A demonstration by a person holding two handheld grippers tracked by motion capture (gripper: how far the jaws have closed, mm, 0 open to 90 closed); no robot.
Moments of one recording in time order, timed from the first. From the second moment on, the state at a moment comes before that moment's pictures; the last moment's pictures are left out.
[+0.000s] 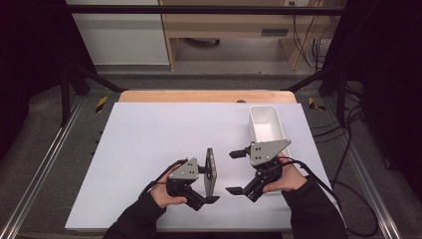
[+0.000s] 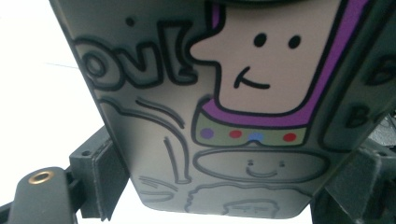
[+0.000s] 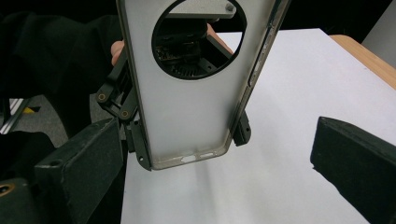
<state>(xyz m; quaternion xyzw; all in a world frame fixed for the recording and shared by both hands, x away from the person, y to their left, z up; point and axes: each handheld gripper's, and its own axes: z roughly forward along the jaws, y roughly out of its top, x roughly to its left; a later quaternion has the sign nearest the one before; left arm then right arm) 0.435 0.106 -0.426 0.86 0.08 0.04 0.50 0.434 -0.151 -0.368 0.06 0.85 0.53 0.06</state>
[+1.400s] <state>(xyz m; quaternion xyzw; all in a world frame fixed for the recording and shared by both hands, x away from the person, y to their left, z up) 0.436 0.103 -0.428 0.86 0.05 0.02 0.51 0.442 -0.117 -0.362 0.03 0.84 0.54 0.03</state>
